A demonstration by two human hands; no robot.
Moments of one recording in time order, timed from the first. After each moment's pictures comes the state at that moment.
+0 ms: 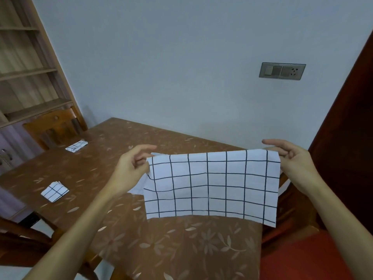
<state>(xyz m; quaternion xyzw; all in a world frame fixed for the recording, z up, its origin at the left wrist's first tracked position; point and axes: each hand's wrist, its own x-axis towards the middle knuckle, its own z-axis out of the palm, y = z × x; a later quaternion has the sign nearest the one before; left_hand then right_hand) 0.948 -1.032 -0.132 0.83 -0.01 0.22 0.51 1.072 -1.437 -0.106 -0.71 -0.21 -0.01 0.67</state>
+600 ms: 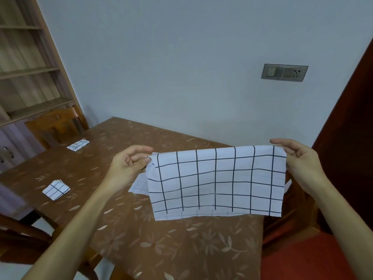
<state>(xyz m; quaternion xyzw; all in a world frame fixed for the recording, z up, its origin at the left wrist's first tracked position) 0.935 -1.031 -0.123 0.73 0.04 0.20 0.65 1.065 -1.436 -0.097 -0.72 -0.14 -0.03 0.68</state>
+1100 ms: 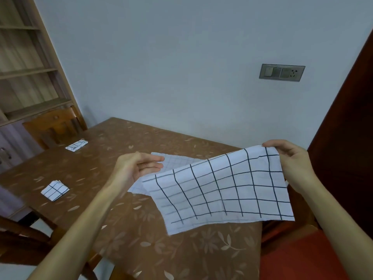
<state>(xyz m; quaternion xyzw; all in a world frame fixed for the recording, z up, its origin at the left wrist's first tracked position) 0.931 -1.044 -0.113 0.67 0.05 0.12 0.73 1.053 -1.419 -0.095 -0.71 -0.13 -0.04 0.69</state>
